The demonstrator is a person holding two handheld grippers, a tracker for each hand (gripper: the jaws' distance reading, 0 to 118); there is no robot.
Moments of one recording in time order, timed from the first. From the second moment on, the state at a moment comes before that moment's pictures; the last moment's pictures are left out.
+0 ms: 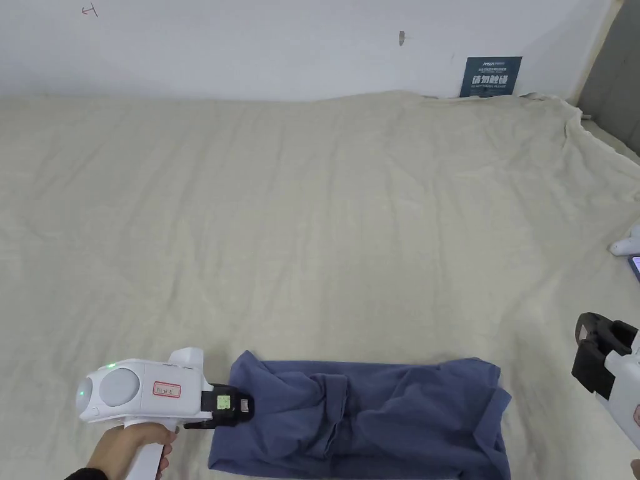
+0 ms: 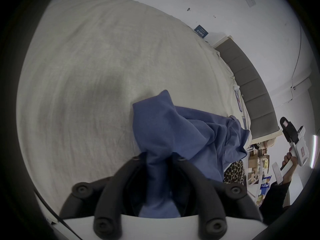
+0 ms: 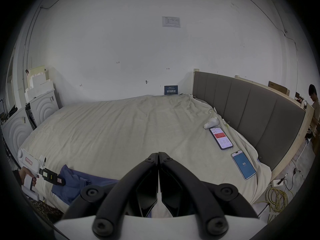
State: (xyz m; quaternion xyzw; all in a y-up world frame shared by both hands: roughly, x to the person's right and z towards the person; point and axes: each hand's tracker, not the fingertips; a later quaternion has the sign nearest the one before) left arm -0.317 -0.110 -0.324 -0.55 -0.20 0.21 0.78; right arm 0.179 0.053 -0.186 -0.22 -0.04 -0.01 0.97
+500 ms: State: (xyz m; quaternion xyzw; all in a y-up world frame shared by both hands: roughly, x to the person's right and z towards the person) left arm -0.405 -0.077 -0.306 -0.52 -0.19 0.28 0.78; right arm 0.169 0.058 -0.193 -0.22 -0.03 -0.01 0.97
